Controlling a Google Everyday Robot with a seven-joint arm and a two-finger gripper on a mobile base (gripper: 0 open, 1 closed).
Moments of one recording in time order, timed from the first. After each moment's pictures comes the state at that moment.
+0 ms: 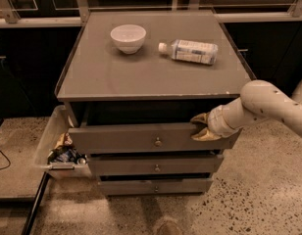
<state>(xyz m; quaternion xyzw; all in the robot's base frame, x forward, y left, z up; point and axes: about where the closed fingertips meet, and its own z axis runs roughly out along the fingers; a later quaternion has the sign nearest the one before) 0.587 -0.184 0.641 -0.70 0.65 0.09 0.29</state>
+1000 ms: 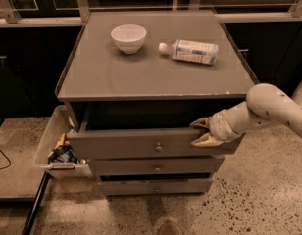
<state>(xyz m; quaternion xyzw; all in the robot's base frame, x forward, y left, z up) 0.565 -0.185 0.635 -0.70 0.64 0.14 0.30</state>
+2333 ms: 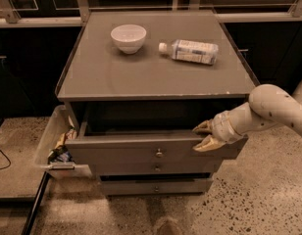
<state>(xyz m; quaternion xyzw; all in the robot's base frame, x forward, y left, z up) 0.557 -0.186 0.641 -0.70 0.64 0.14 0.29</state>
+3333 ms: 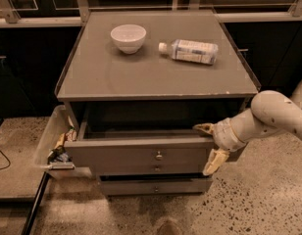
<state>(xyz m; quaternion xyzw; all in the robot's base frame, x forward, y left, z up) 0.534 -0.184 0.631 -0.70 0.64 0.17 0.28</state>
